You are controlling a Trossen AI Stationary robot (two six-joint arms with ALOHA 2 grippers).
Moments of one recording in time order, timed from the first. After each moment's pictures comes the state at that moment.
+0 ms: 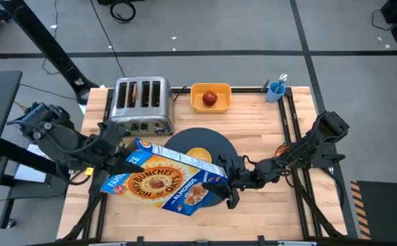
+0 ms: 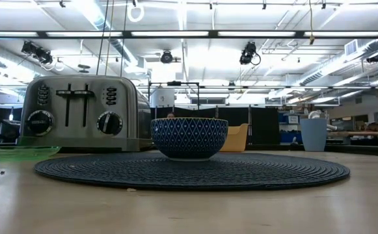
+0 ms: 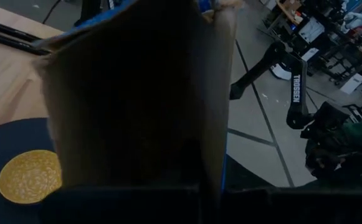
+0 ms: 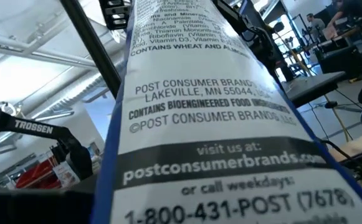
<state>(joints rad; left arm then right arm) -0.65 1.43 2.18 -1.13 -0.38 -0.69 0.53 1.63 0.97 1.01 0.49 0.35</state>
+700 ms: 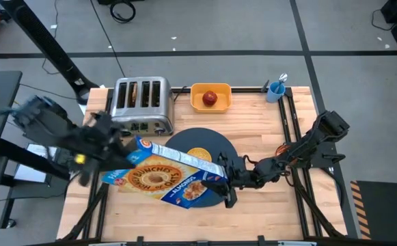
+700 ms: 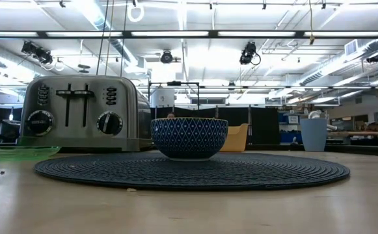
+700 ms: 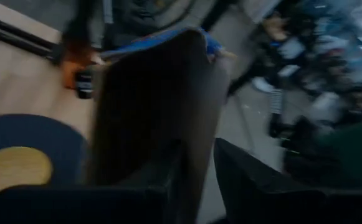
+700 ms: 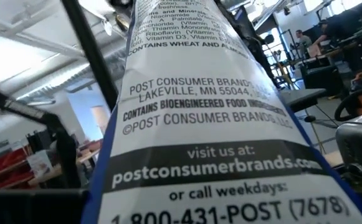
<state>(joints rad) -0.65 1.36 2.17 -1.11 -0.30 -0.76 0.55 1.62 0.97 0.99 0.51 0.24</state>
